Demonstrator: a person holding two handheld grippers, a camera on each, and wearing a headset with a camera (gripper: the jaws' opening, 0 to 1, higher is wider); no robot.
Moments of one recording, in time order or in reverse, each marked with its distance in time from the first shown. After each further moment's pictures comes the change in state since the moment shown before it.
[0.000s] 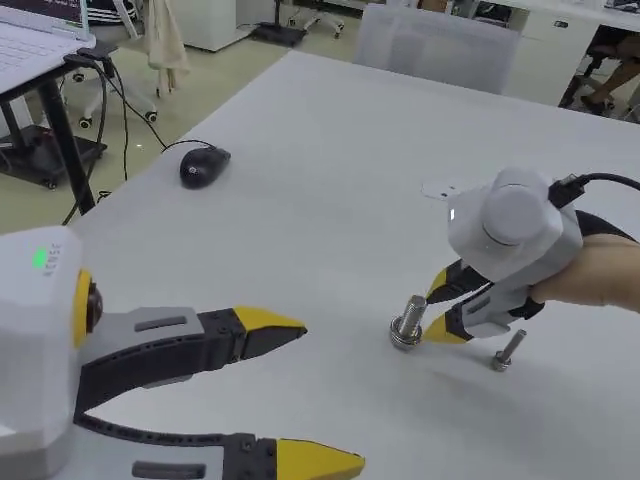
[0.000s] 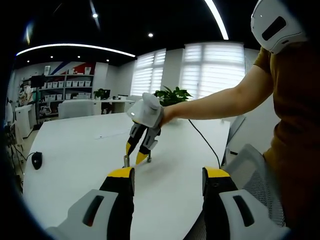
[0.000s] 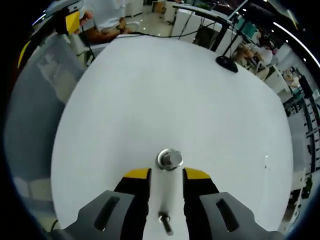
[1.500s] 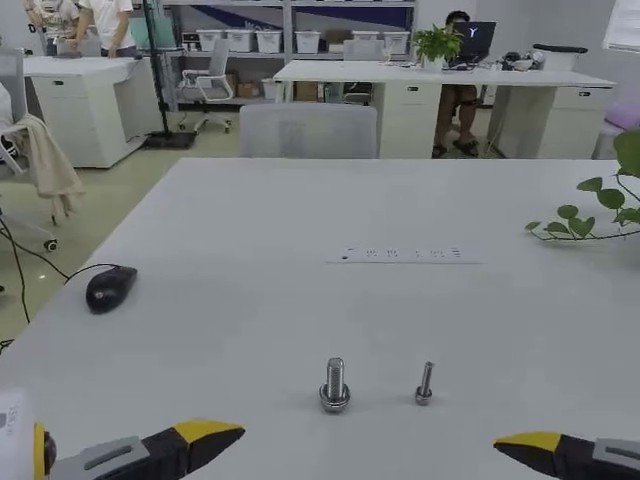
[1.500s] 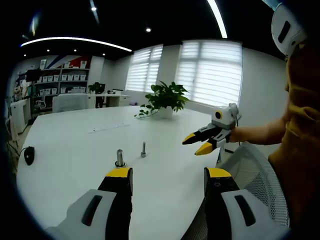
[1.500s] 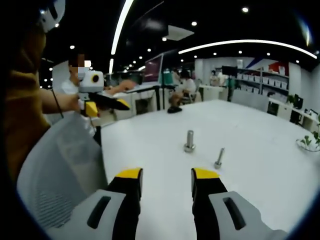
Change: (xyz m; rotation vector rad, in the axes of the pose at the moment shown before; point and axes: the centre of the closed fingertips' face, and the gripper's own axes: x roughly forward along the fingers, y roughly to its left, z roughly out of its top) left arm 0.009 -0.003 -0.015 -0.024 0.052 -0.056; right arm -0.114 0.142 -0.044 0.640 -0.715 -0.368
